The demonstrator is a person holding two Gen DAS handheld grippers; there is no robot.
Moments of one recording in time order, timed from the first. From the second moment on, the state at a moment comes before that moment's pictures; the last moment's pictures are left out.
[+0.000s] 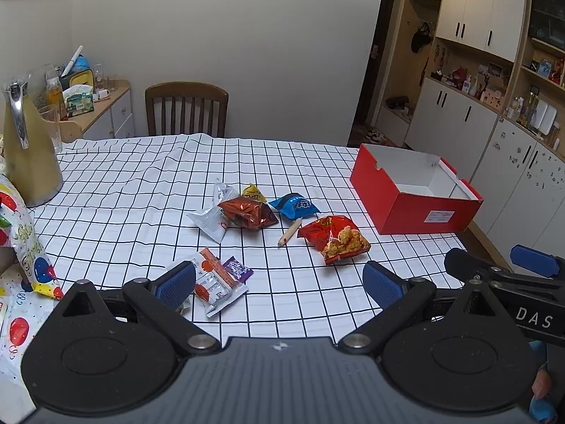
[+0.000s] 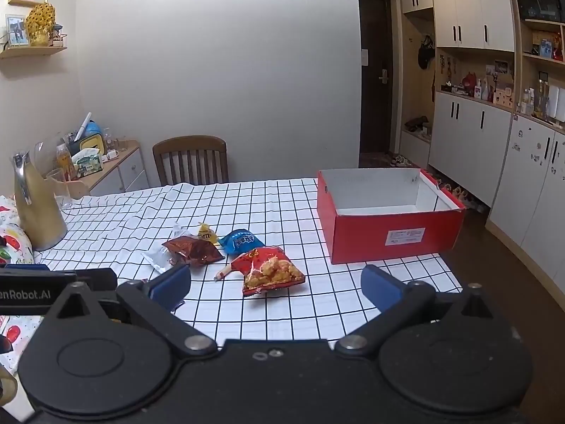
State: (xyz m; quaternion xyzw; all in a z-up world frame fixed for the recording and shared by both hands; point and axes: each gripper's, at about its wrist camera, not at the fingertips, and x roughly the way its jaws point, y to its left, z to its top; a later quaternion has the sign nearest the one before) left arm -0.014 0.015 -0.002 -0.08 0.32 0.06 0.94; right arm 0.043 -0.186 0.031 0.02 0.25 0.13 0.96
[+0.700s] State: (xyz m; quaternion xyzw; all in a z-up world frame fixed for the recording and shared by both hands) left arm -0.023 0.020 0.000 -0.09 0.32 0.07 0.94; right arm 0.040 -0.182 0.034 0.01 0.26 0.15 0.96
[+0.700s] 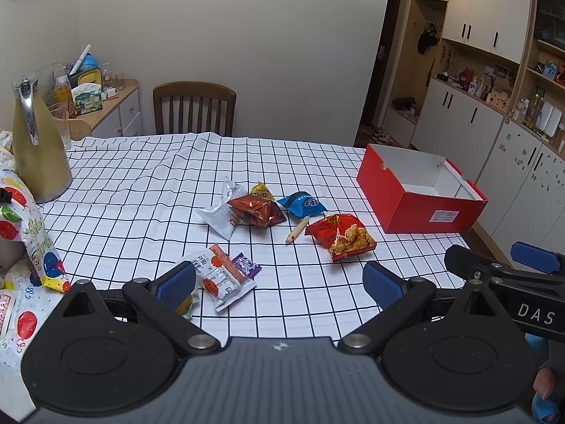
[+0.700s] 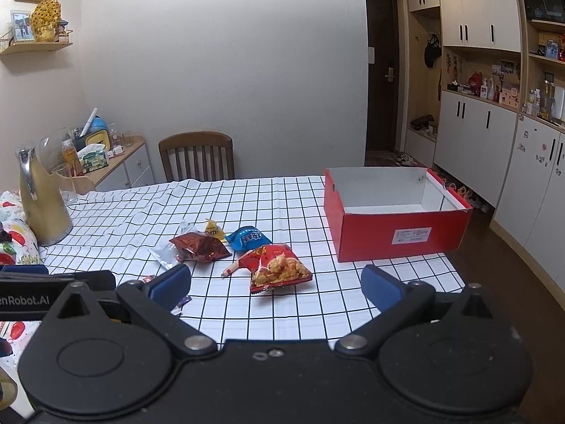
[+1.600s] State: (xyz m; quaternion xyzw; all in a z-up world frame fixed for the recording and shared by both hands) left arm -0.033 0.031 -0.001 -0.09 0.32 0.09 0.94; right arm 0.039 -0.172 0.037 0.00 0.25 0.16 0.95
